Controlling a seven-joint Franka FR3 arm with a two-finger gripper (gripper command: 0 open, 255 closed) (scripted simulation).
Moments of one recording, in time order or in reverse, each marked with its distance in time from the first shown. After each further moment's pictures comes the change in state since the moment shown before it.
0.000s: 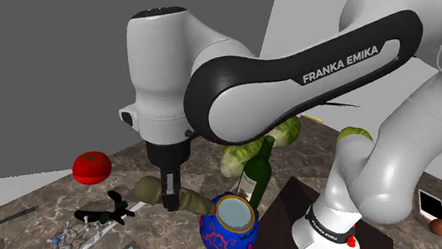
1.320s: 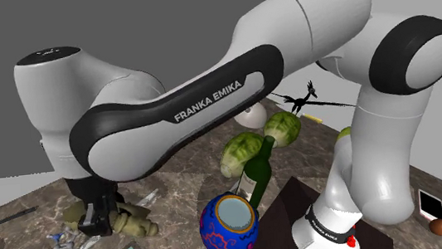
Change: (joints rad) arm 0.054 0.475 0.012 0.387 -0.187 0.061 0.144
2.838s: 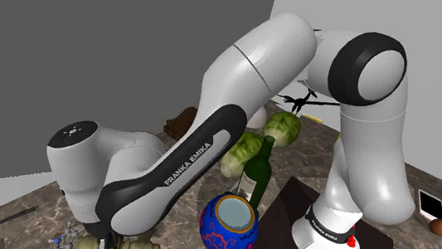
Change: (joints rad) arm 0.028 0.167 -0.035 -0.095 -0.071 0.252 0.036
